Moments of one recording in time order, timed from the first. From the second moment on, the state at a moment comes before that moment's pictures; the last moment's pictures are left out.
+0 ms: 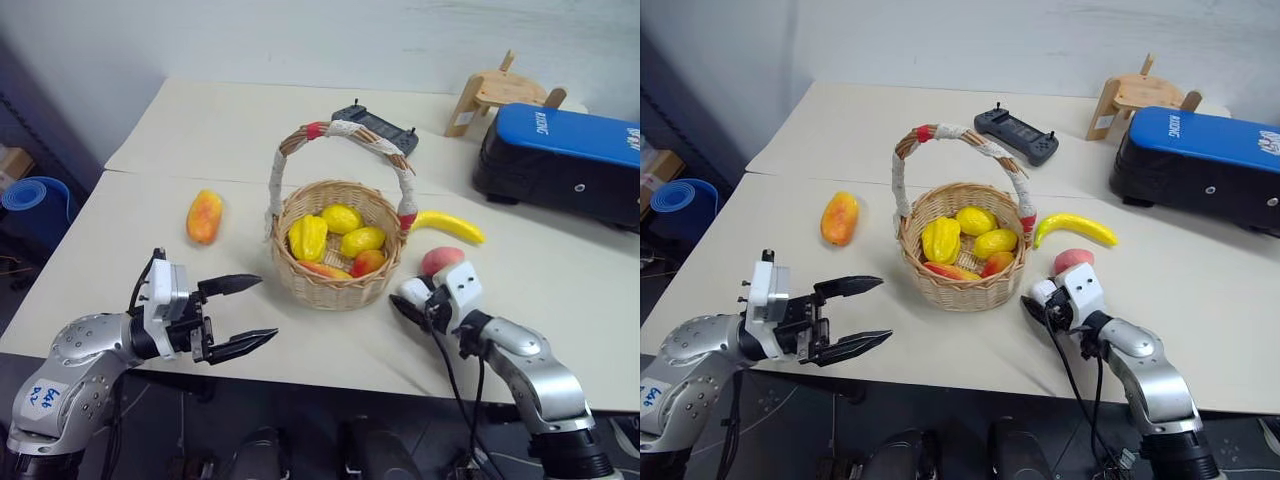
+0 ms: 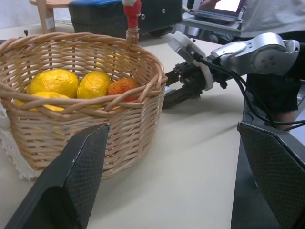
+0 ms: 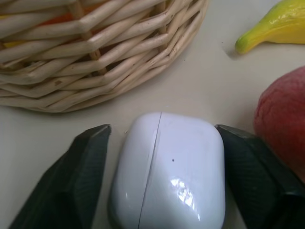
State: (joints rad) left arm 0.00 0.71 0.21 -0.45 -0.72 0.40 -0.98; right arm -0.10 -0.49 0.00 -0.22 0.28 0.45 0.54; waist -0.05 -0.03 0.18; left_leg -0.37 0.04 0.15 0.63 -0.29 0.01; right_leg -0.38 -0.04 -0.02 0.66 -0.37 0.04
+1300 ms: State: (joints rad) left arm -0.09 0.75 0.28 -0.21 -0.62 0.31 -1.04; right arm 0.05 -0.70 -0.54 0.13 0.44 -0.11 0.79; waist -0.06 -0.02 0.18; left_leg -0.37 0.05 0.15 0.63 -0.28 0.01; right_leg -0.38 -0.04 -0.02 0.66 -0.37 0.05
